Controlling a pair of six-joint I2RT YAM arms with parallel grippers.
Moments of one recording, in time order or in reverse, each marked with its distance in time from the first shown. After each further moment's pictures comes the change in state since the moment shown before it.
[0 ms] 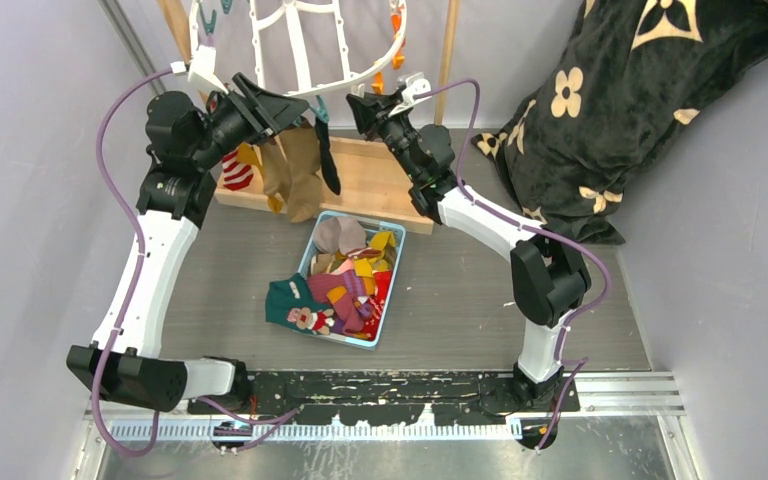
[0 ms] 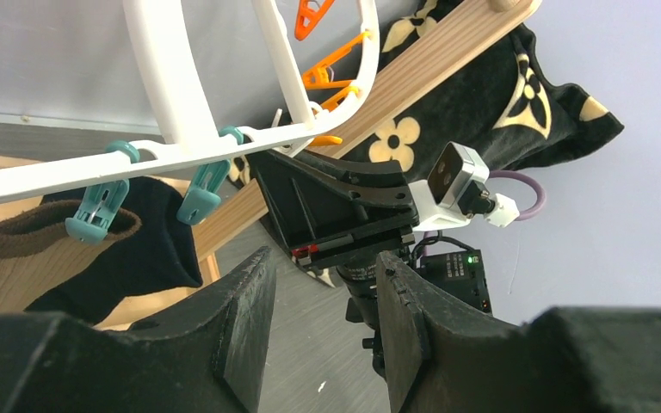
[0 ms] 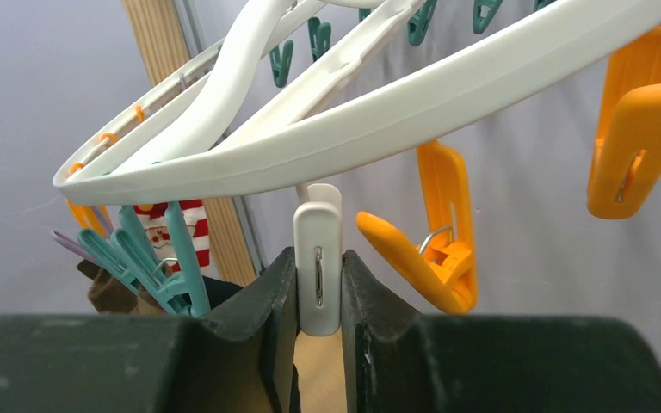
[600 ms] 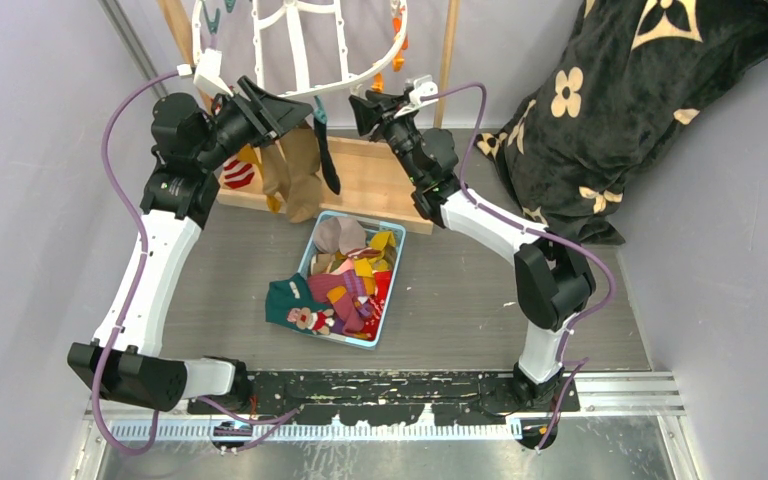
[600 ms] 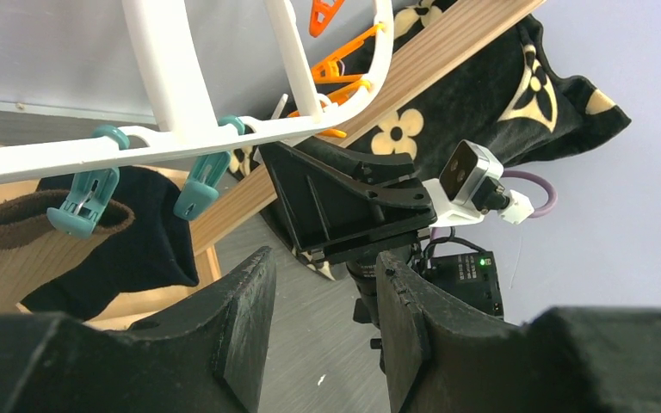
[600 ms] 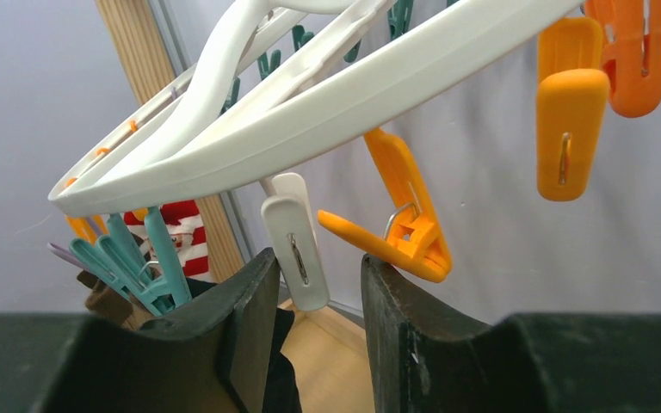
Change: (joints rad) left arm -0.010 0.001 -0.017 0.002 0.000 0.002; right arm 0.000 -0.032 -0.049 0.018 0.056 0.029
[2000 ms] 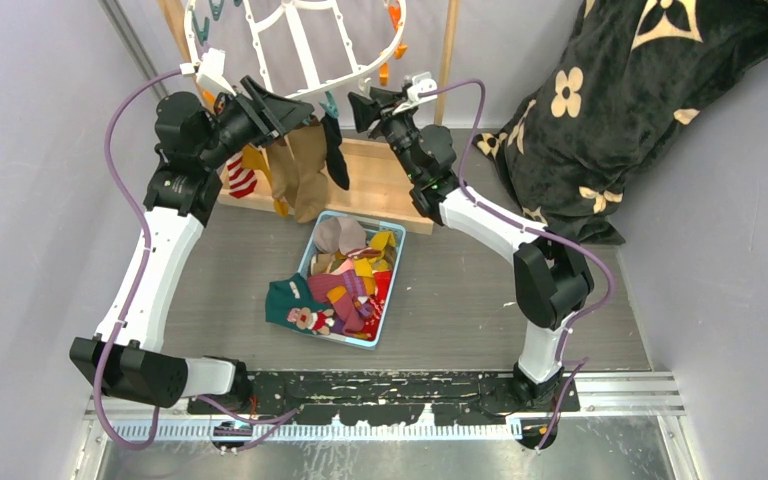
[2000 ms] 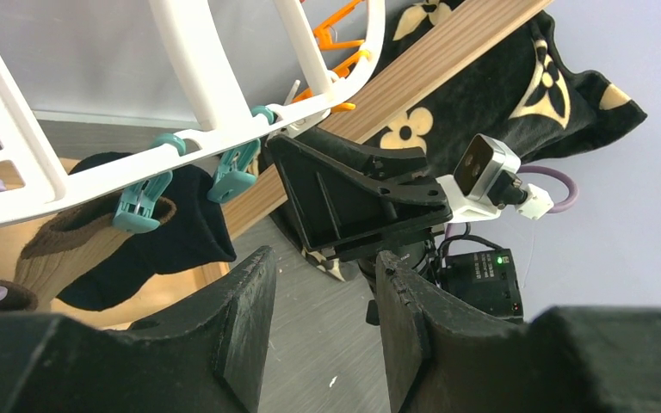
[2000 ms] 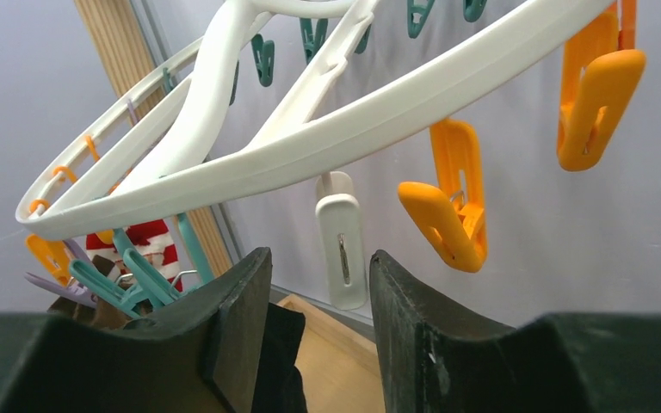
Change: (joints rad) left arm -0.001 0.017 -0.003 0.016 -0.001 0.025; right arm 0.005 0.011 0.038 -0.030 0.035 -0.013
